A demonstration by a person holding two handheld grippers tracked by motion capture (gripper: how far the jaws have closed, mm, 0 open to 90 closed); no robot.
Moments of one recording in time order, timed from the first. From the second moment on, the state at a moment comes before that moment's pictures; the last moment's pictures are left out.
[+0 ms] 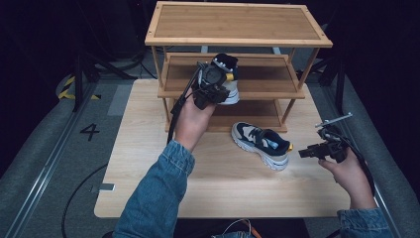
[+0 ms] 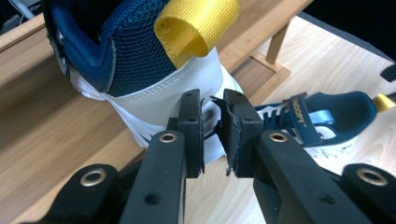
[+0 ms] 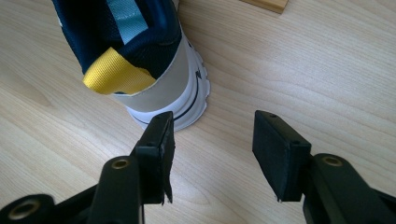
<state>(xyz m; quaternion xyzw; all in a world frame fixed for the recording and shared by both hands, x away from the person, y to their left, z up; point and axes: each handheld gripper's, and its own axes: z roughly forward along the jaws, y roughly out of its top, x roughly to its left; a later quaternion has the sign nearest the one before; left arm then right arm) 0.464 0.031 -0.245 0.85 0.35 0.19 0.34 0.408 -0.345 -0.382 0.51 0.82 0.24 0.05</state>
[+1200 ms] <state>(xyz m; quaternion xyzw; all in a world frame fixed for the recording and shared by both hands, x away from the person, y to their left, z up) 0.494 0.020 -0.252 0.84 0.36 0.20 0.34 0.405 -0.353 -0.384 0.52 0.82 0.24 0.05</state>
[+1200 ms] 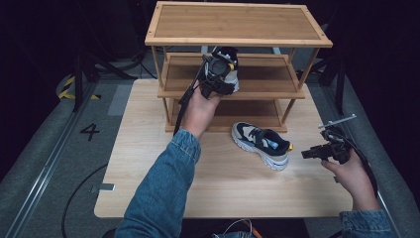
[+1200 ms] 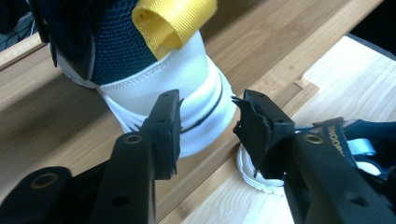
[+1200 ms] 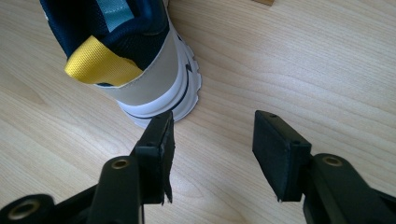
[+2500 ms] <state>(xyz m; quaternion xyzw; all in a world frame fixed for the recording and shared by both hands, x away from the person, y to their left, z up) 0.412 0.155 -0.347 0.87 0.44 0.12 0.15 0.393 -0.319 -0.355 0.46 0.85 0.26 0.04</state>
